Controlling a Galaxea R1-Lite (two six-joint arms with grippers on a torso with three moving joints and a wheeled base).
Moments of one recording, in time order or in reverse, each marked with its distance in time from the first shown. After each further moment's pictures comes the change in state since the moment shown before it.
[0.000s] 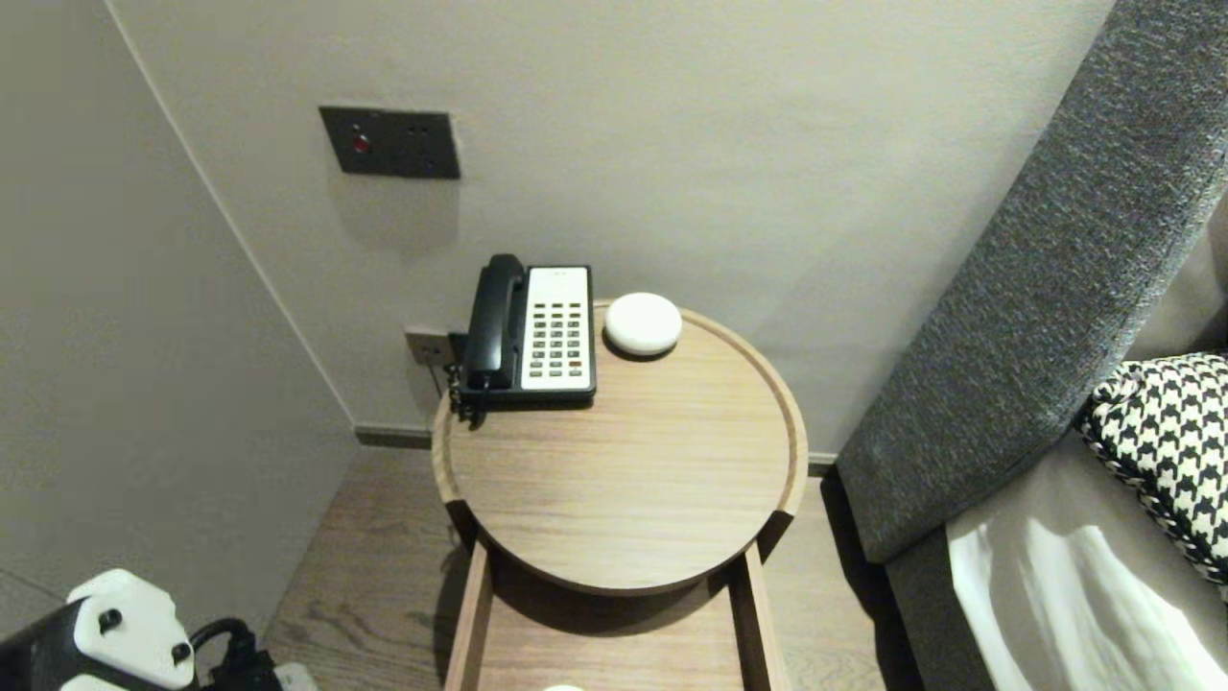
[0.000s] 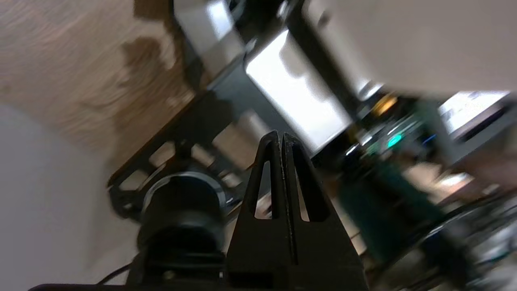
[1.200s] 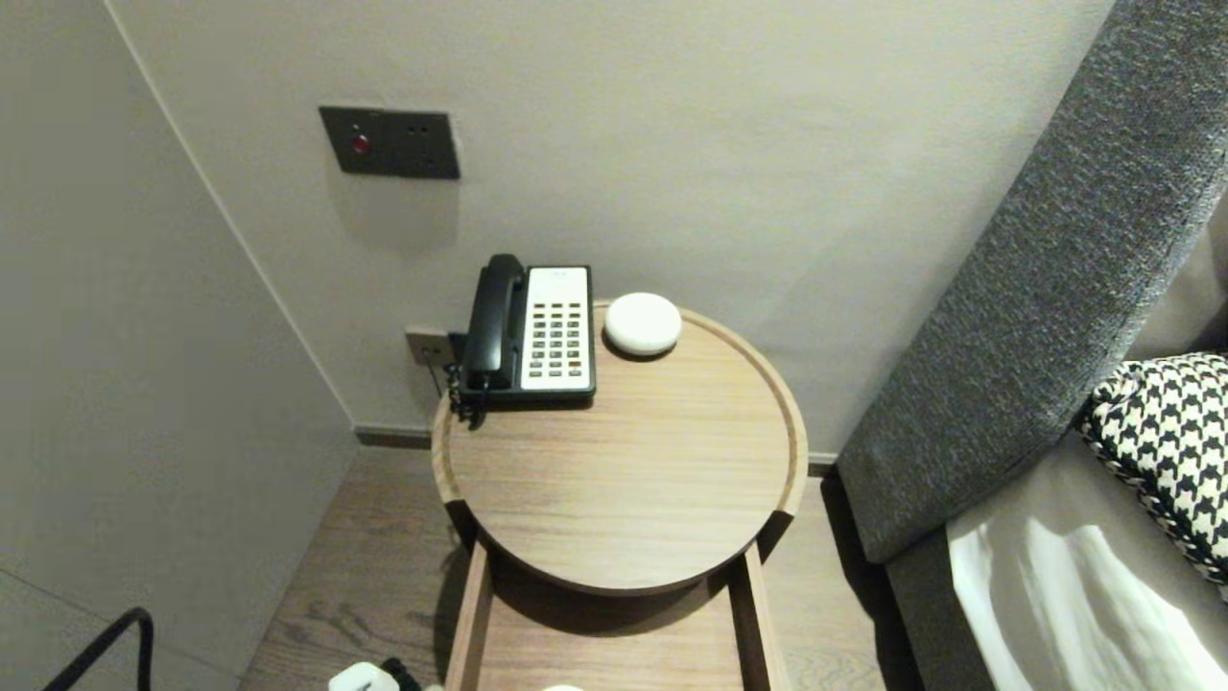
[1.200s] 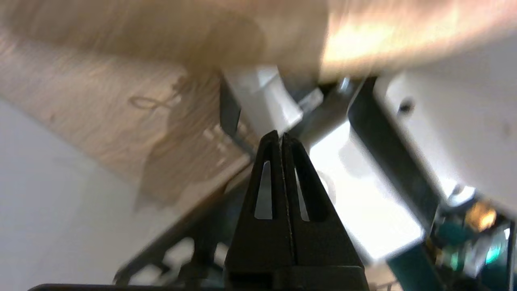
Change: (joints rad) left arm -0.024 0.326 0.345 -0.689 0.145 -0.014; right arm 0.001 0.000 0.000 0.000 0.000 0.000
